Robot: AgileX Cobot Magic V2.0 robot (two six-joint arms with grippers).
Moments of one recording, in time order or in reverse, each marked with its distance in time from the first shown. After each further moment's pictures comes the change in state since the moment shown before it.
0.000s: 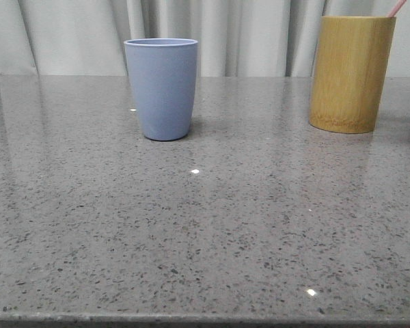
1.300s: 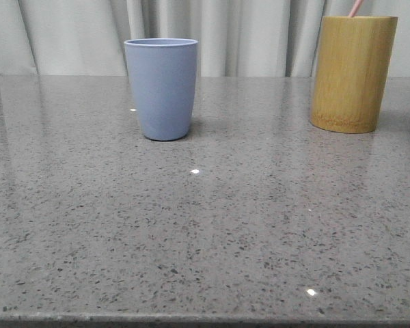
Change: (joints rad) left arm 0.000 0.000 0.000 0.000 0.000 0.000; right arm 0.000 0.014 -0.312 0.006 0.296 -0.004
